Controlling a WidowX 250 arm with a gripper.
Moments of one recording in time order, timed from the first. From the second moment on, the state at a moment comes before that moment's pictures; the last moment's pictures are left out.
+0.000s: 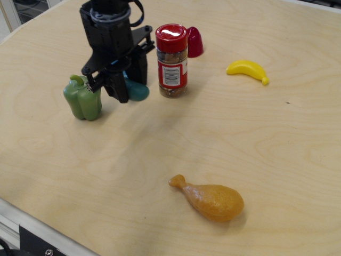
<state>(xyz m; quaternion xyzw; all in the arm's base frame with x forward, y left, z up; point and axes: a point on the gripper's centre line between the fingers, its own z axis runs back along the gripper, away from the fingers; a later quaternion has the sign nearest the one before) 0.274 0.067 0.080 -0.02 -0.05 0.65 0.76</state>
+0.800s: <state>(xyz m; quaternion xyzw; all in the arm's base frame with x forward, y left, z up) 0.327 0.122 0.075 -0.03 -0.05 0.67 0.74</state>
